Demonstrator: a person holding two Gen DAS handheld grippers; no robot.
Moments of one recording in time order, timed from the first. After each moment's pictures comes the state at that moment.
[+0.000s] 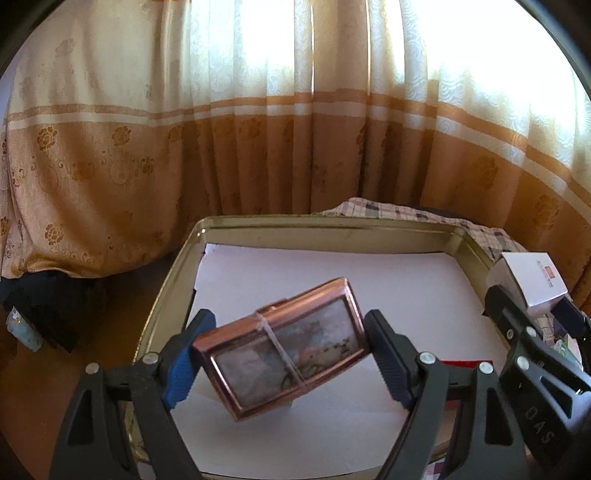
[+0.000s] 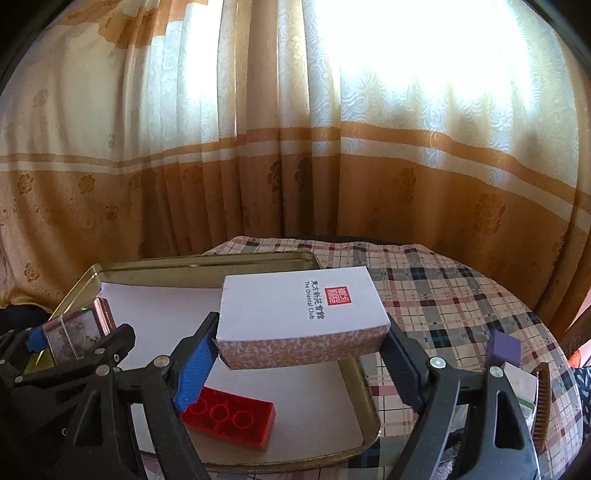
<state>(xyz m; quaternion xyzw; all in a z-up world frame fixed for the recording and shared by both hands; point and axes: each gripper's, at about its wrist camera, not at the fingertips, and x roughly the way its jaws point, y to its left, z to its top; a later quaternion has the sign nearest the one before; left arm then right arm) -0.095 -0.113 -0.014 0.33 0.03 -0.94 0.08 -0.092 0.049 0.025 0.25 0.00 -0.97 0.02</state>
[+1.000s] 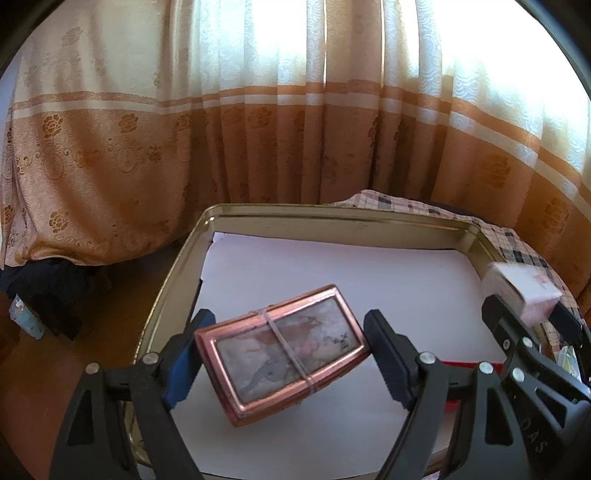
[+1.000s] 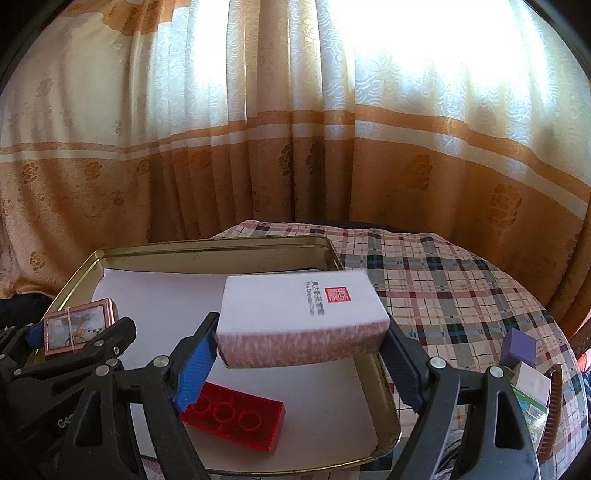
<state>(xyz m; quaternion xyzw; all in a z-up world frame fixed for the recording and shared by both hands) -0.099 -0.118 -0.019 0.34 0.04 -0.93 0.10 -0.102 0.045 0.017 0.27 0.01 -0.96 0.04</state>
